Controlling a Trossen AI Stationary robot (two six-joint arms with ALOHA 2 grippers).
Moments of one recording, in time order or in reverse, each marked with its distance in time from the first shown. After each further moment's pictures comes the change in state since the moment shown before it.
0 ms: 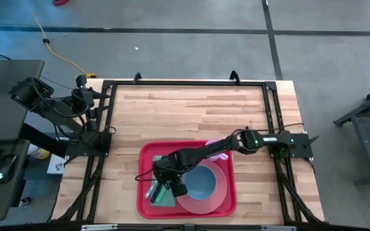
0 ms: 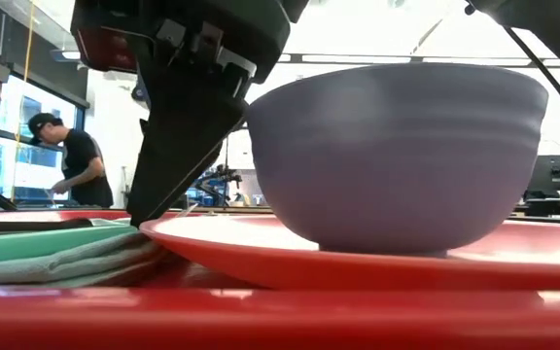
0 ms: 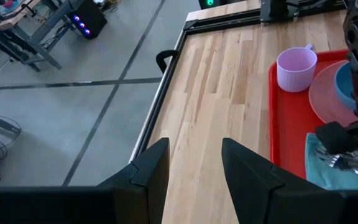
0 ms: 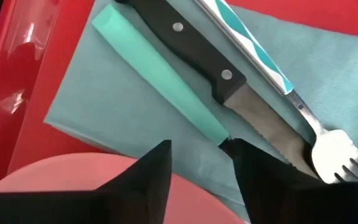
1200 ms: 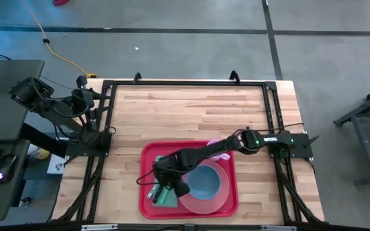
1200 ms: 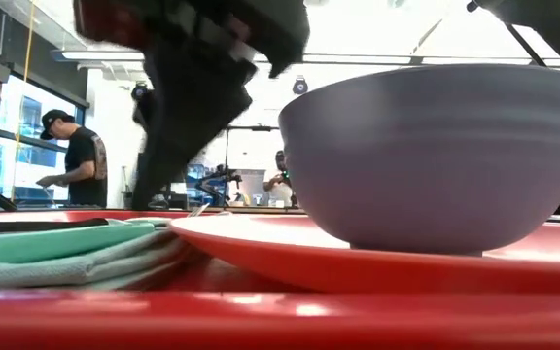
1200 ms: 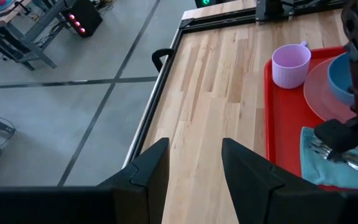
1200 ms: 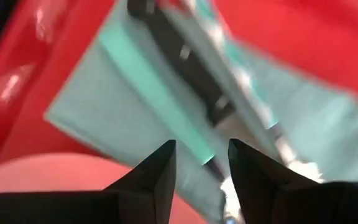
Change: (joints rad) left arm 0.000 0.000 0.000 0.000 0.019 -0.002; right arm 0.003 -0.021 0.020 -0.015 0.024 -0.150
